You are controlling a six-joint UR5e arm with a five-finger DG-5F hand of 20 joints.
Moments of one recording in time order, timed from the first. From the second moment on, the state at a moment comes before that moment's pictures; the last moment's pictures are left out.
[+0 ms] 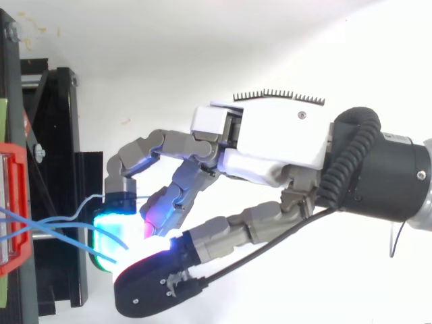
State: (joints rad) arm 0.21 -2.25 -1.12 -3.02 -1.17 0.13
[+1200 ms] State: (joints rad) arm 0.21 -2.22 -1.12 -3.12 -1.15 0.13
